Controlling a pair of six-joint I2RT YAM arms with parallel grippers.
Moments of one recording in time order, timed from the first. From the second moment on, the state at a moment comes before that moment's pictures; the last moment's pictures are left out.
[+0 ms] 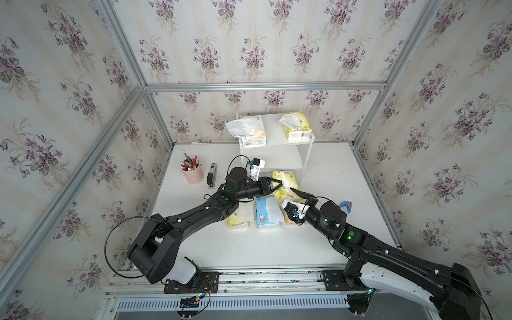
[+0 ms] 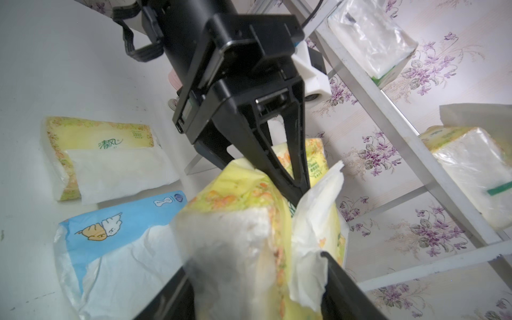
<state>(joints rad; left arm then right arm) -0.62 1.47 0.86 0.41 0.59 -0.99 0.90 0.86 0.48 0.22 0.16 -0.72</state>
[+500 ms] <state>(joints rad) -0.61 1.23 0.90 -0.04 0.41 -0.70 0.89 0.78 0.51 0.22 -0.17 -0.69</state>
